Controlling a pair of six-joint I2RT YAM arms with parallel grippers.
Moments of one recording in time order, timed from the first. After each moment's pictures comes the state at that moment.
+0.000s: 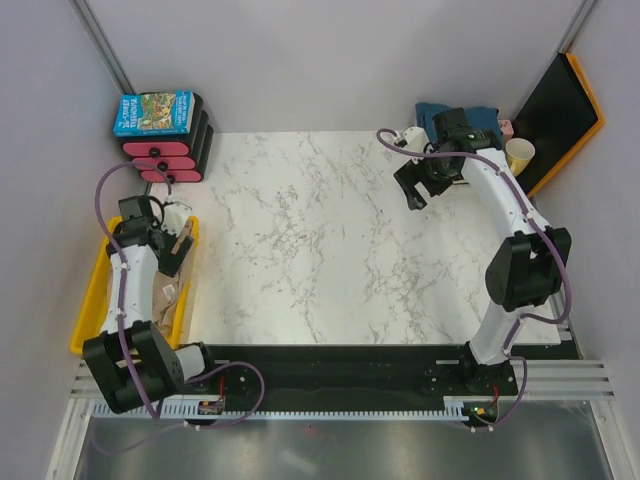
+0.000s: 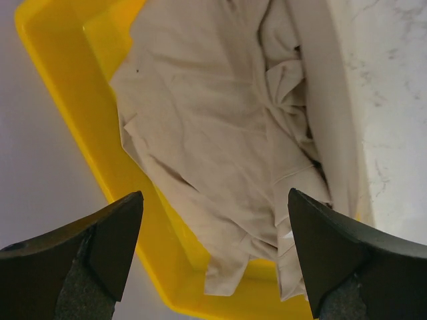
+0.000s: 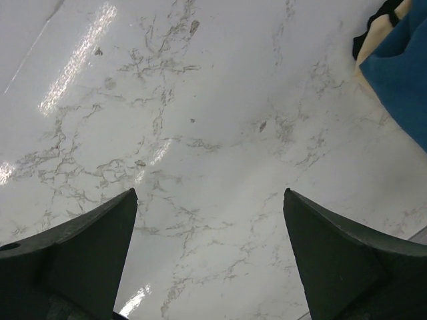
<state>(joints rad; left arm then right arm) 0.28 1.18 0.91 -0.70 -0.11 0.78 0.17 1.79 1.76 -1.03 -0.21 -0.51</state>
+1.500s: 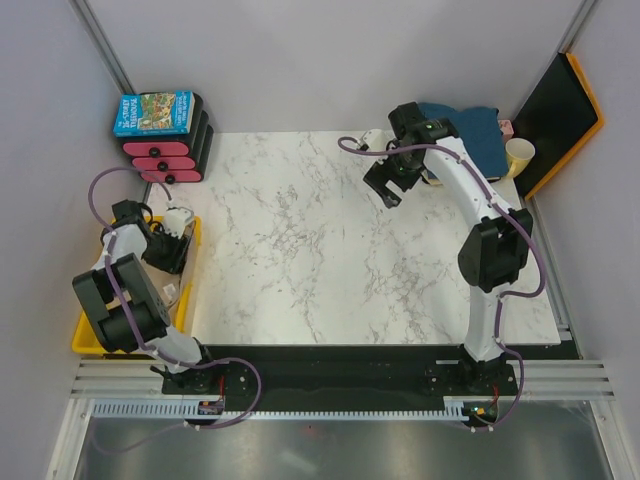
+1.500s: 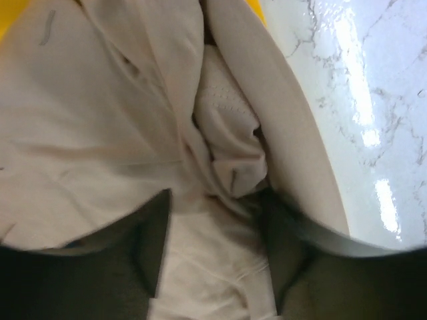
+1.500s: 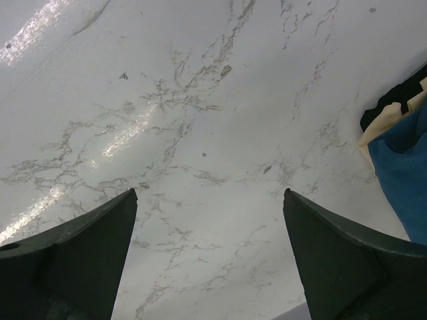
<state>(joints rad) 0.47 1.54 0.97 -0.68 0.31 0.88 0.33 2.03 2.05 -1.18 -0.12 -0.58</state>
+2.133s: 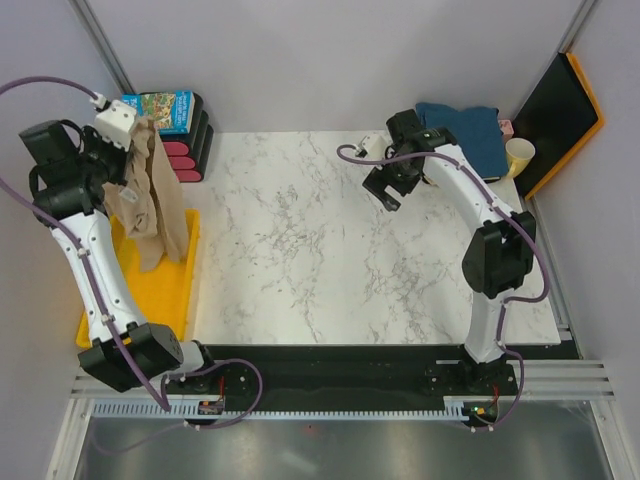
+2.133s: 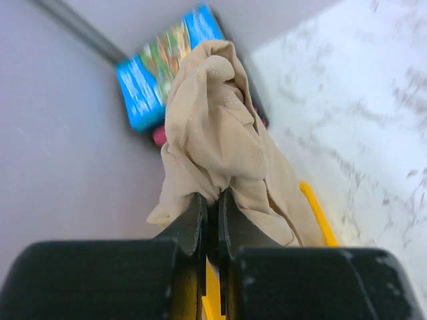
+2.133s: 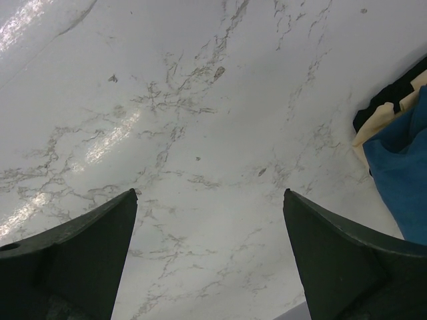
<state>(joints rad) 0.48 1.34 1.59 -0.73 0.51 0.73 0.35 1.98 1.93 -1.08 -0.08 -0.58</state>
